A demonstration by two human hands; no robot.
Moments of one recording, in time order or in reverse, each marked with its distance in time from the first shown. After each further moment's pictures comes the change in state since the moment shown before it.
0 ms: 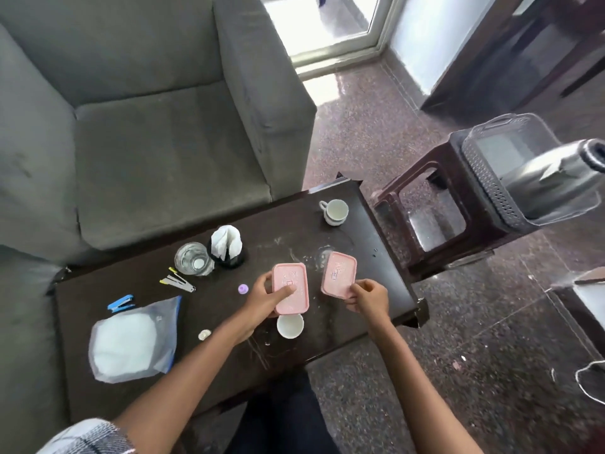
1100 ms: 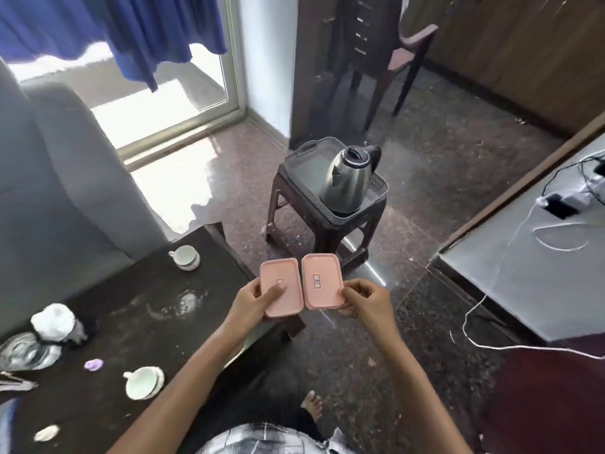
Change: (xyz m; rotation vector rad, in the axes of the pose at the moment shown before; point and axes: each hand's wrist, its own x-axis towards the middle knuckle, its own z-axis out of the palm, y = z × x) left_hand -0.106 0.077 0.335 0.064 -0.257 0.274; right_hand -0.084 -0.028 -0.362 0.203 0.165 -0.285
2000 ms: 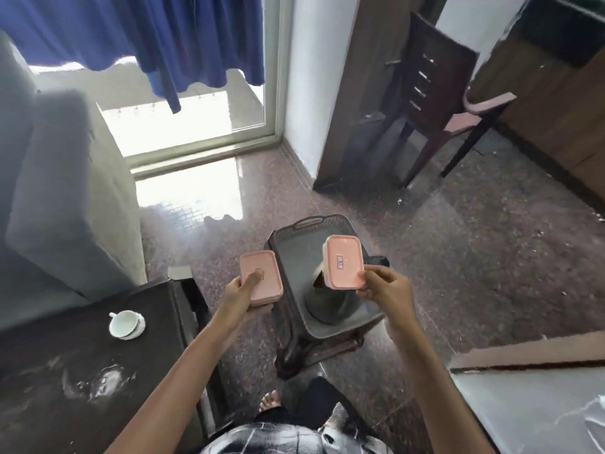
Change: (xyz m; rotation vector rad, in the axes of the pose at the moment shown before) left_hand 0.267 0.146 0.087 -0.420 0.311 -0.091; right_hand 0.351 -0.164 -0.064 0.042 -0.146 -0.055
